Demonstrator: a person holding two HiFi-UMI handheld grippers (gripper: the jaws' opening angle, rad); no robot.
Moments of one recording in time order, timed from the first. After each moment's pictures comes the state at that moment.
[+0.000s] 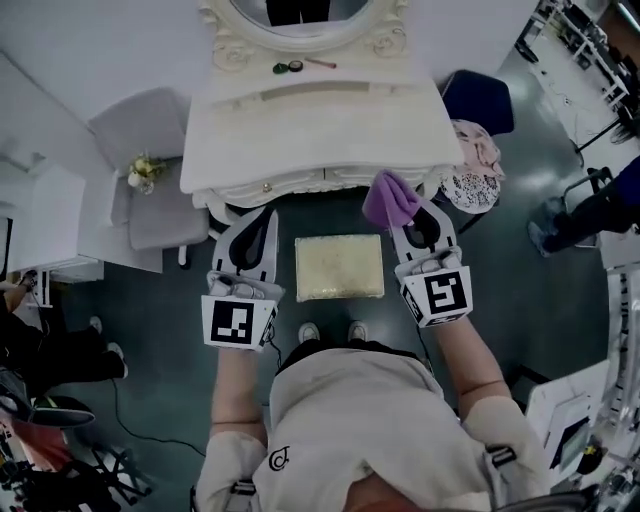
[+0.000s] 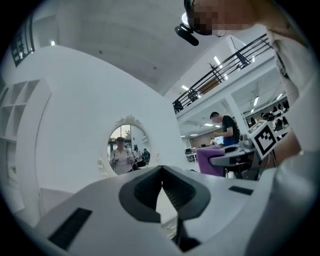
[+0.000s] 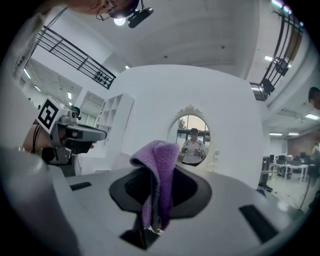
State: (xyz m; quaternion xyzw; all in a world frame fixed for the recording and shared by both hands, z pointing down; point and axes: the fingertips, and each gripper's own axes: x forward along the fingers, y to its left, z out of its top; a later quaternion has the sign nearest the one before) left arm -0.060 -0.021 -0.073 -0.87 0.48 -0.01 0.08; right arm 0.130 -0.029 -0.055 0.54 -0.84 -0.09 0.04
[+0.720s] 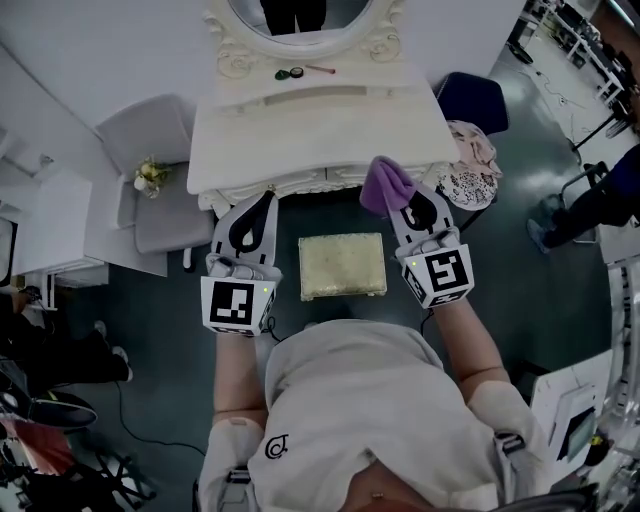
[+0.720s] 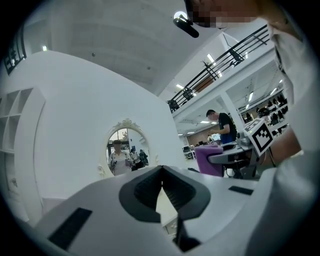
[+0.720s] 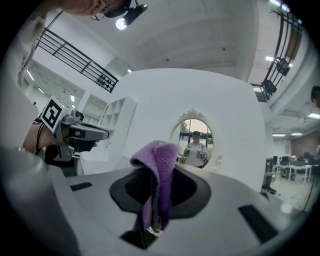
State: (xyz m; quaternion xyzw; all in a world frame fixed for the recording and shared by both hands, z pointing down) left arm -0.067 -0.017 -0.099 -0.88 0.47 -0.03 0.11; right arm 0.121 -0.026 -0.075 0.53 -0.84 -0.09 0.02
